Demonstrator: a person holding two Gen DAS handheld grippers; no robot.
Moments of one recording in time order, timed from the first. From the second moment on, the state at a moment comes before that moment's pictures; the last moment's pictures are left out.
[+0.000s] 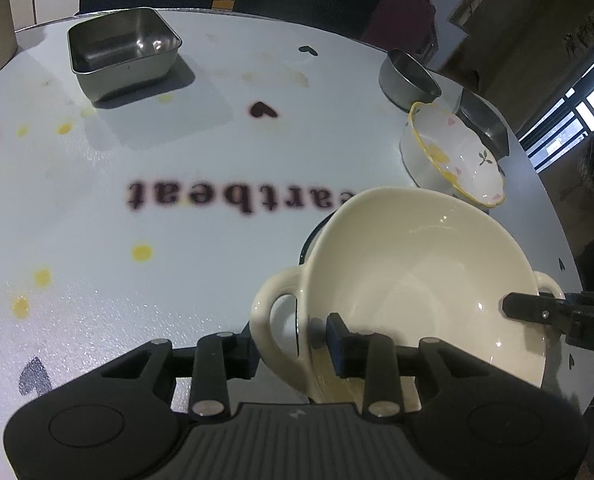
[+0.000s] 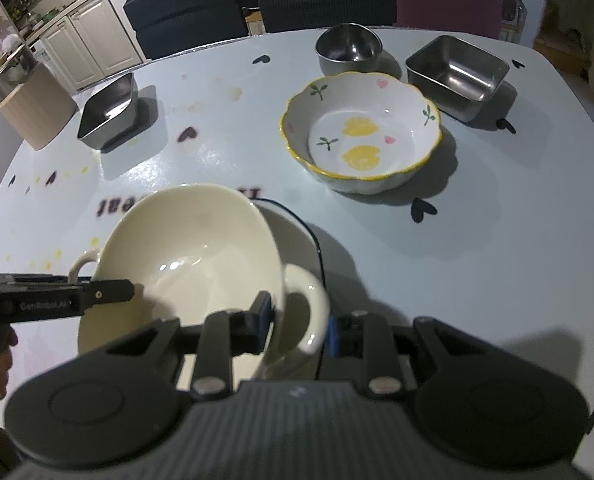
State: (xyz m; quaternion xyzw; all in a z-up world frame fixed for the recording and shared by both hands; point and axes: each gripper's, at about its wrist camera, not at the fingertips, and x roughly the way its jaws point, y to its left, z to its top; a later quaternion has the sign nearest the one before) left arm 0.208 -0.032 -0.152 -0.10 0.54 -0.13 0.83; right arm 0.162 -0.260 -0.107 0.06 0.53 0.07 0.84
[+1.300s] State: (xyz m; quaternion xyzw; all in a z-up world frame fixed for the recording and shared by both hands) left arm 0.205 -0.045 -0.148 -0.05 0.53 -0.16 0.83; right arm 0.171 -0.267 -0.130 0.04 0.56 0.07 0.82
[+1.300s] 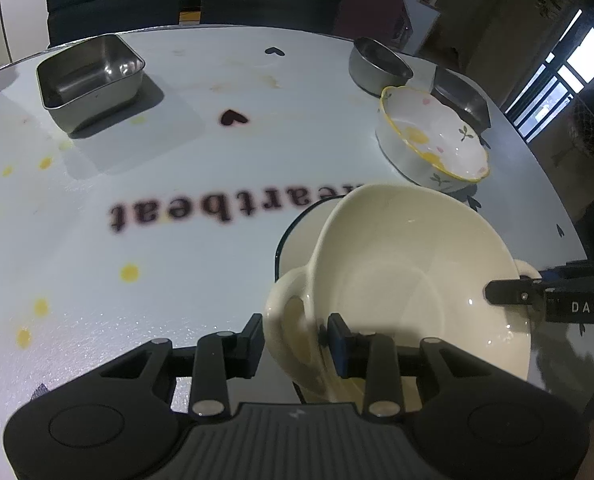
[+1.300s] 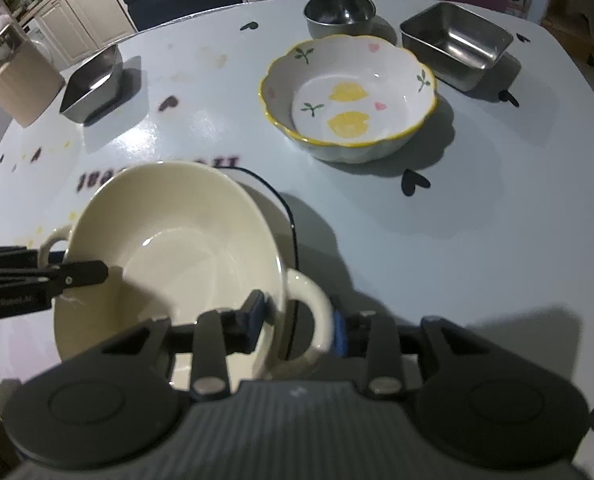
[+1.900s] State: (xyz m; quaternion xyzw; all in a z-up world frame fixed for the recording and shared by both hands) left arm 0.203 -0.043 -0.148 -0.04 0.53 -0.15 0.83; right arm 0.172 -0.265 -0.130 0.04 0.56 0.07 0.82
